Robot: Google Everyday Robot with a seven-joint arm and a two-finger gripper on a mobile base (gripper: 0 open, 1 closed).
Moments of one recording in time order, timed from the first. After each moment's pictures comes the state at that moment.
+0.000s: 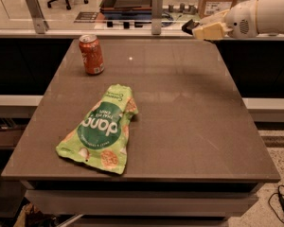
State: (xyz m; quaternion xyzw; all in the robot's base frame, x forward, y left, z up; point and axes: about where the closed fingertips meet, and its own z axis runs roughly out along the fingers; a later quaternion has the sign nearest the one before) arm 0.701 -0.182 0.963 -0.42 0.73 0.23 0.48
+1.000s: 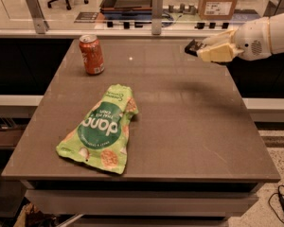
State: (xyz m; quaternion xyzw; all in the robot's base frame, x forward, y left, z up) arm 0.625 -0.181 0.940 -0.45 0.73 0.25 0.45
